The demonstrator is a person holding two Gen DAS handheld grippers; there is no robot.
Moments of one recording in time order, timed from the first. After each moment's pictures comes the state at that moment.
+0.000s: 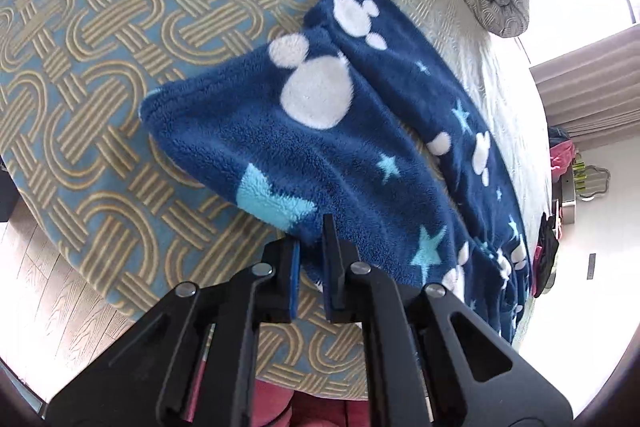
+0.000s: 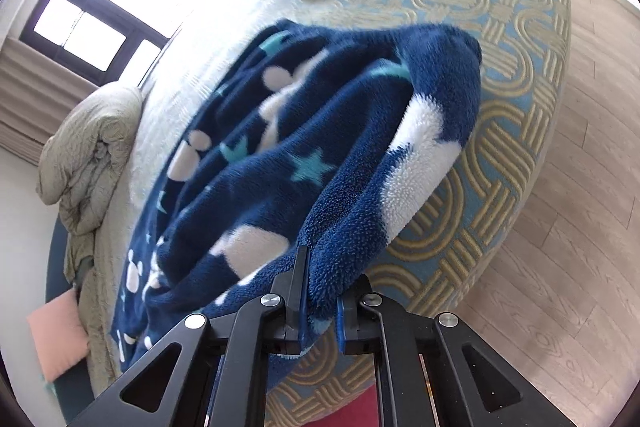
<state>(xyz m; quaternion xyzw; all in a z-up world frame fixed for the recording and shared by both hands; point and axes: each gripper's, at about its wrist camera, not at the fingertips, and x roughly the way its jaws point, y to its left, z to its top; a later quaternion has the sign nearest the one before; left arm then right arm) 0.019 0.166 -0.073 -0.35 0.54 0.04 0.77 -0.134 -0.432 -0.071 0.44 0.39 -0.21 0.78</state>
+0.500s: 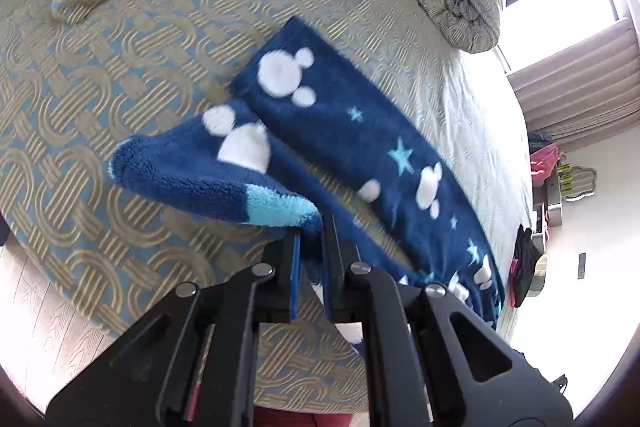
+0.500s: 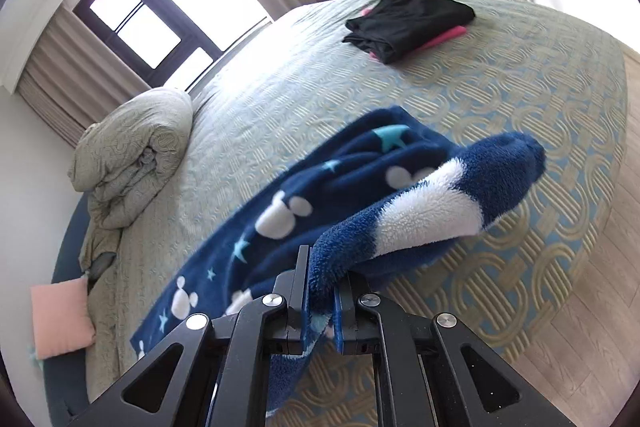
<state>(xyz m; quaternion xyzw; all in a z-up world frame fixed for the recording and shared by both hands) 0.075 0.155 -0.010 -0.34 0.51 0.02 0.79 -0.053 -0.423 0.033 0.37 0.35 -0.18 0.85</state>
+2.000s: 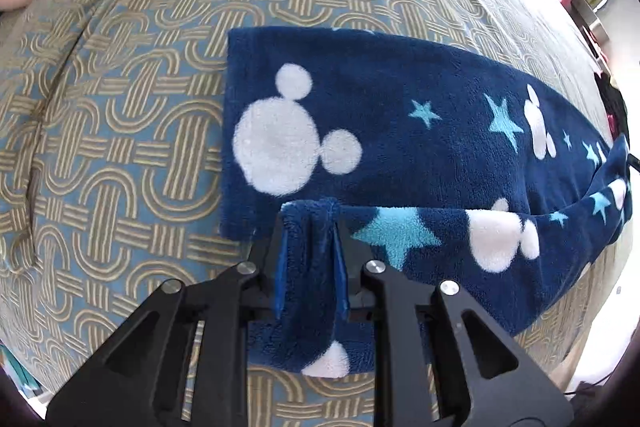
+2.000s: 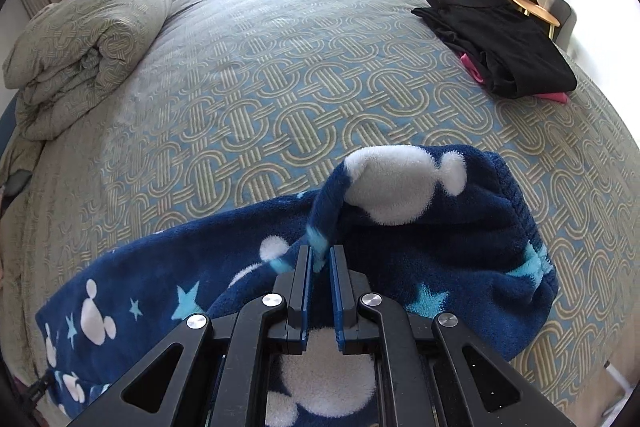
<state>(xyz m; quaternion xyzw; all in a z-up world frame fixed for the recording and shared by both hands) 0.208 0.149 -0.091 -0.01 0.59 -0.06 0.80 0.168 -0.412 -0.020 0.19 0.50 -0.19 0.82</state>
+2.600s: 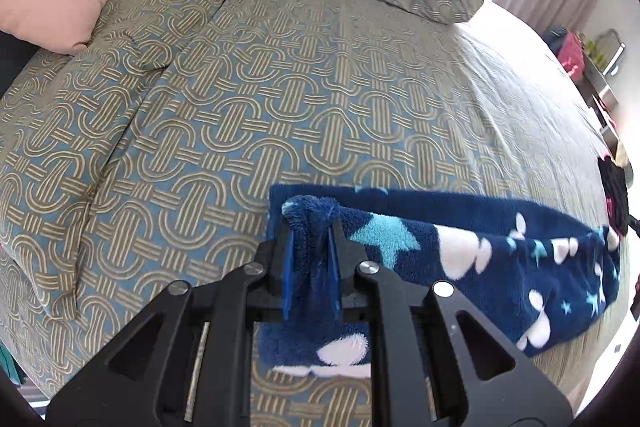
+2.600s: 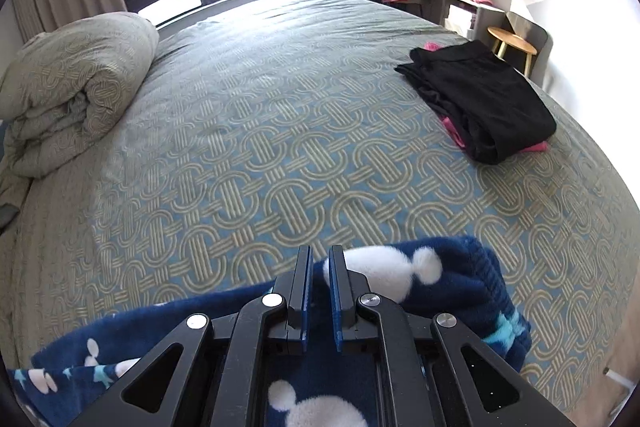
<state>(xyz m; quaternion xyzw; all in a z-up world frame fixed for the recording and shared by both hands) 0.270 0.178 -0.019 -0.07 0.50 0.00 0.86 0.202 -0.430 0.015 0.16 0.44 -0.23 0.85</state>
